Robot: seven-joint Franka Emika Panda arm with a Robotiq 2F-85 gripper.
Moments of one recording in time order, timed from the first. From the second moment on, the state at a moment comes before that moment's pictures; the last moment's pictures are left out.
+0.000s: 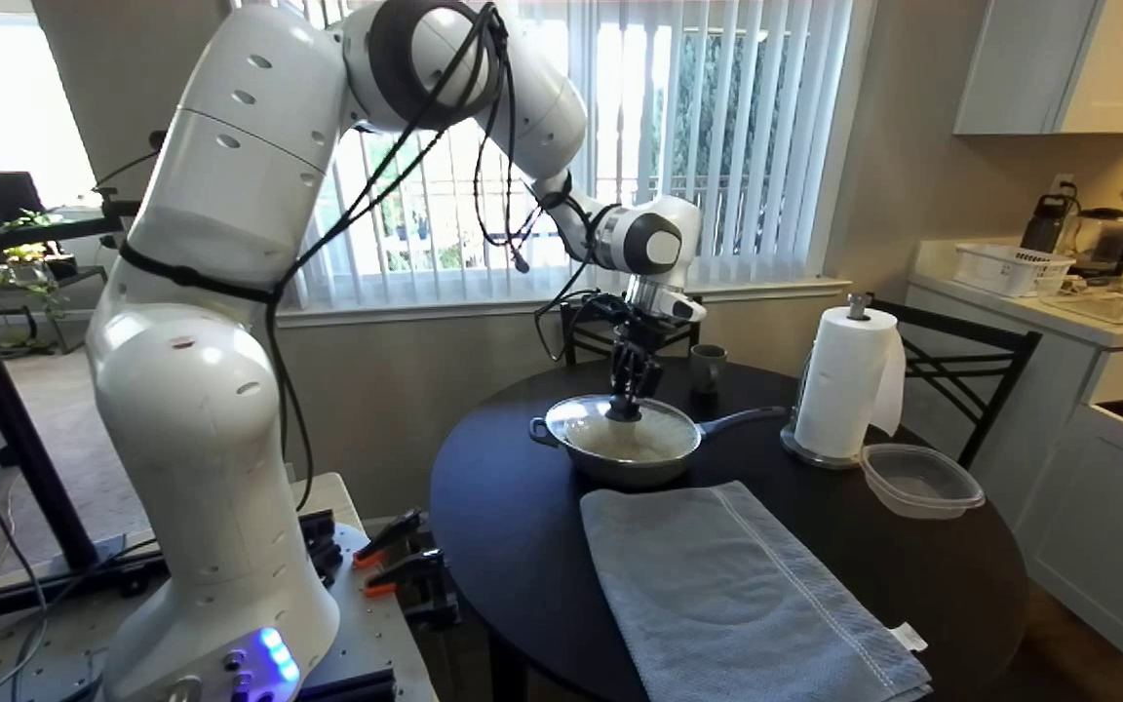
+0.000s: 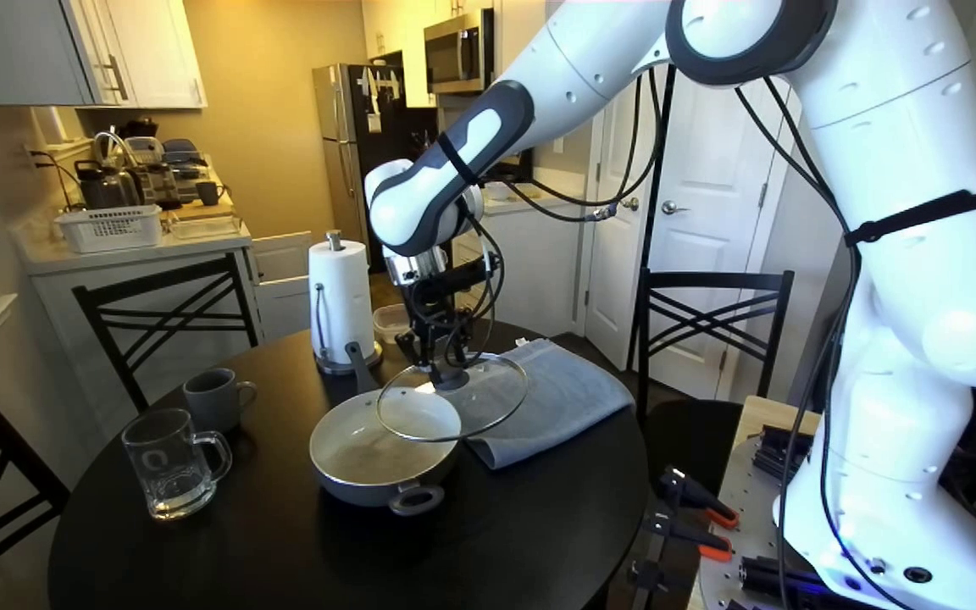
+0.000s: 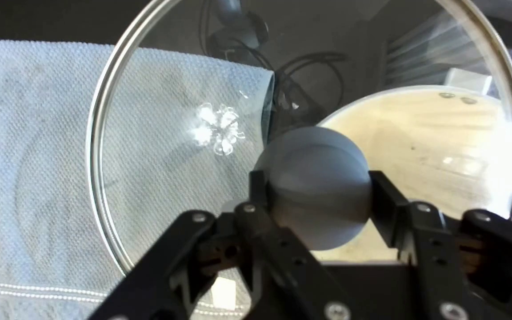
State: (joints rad) arm 0.17 0.53 -0.03 -1.78 0.03 2.02 0.39
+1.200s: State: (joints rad) arm 0.21 0.76 0.05 -1.47 0.00 2.05 0.36
